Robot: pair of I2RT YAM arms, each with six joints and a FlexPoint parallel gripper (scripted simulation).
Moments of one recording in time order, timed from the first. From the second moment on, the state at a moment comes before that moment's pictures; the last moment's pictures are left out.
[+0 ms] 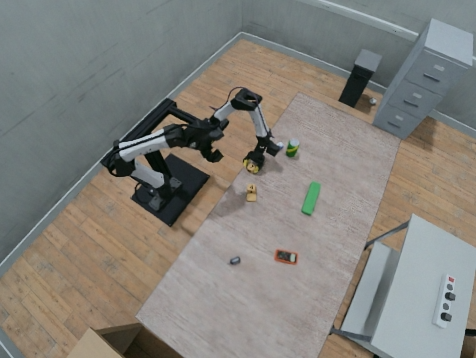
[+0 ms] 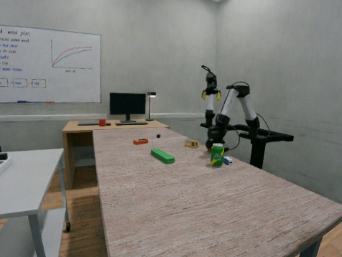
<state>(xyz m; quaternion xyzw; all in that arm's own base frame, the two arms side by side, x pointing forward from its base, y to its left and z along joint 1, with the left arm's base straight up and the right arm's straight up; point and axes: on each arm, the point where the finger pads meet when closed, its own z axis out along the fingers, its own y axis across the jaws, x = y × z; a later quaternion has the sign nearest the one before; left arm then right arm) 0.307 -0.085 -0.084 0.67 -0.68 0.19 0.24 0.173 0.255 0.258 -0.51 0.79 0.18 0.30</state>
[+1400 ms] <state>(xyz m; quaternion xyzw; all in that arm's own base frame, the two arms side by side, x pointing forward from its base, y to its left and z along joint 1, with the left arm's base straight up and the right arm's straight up) 0.313 -0.084 -0.051 0.67 -0.68 0.20 0.22 0.173 0.255 0.258 -0.51 0.79 0.18 0.30</state>
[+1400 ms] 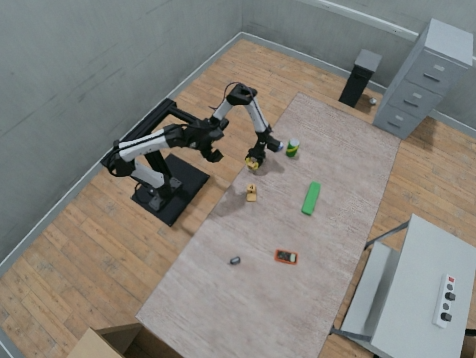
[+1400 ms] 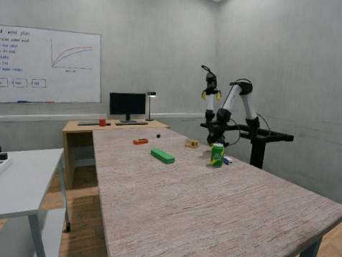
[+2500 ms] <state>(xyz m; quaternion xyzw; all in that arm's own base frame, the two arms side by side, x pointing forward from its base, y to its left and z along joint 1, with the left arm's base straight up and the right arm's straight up) 0.316 -0.078 -0.052 0.46 -0.87 -0.01 -0.19 0.173 0.255 0.258 -0.51 0.79 0.18 0.30</state>
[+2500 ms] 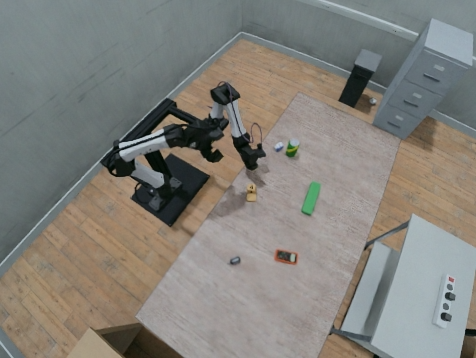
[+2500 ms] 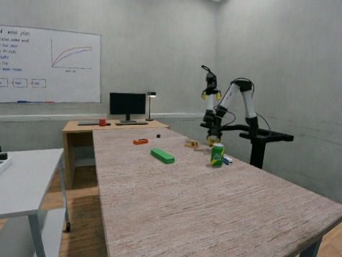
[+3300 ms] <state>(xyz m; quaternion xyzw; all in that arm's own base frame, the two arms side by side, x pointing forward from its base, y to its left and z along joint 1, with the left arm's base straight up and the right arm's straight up) 0.304 -0.073 -0.064 0.23 -0.86 -0.15 -0.42 0.173 0.255 0.258 -0.51 0.79 0.18 0.30</state>
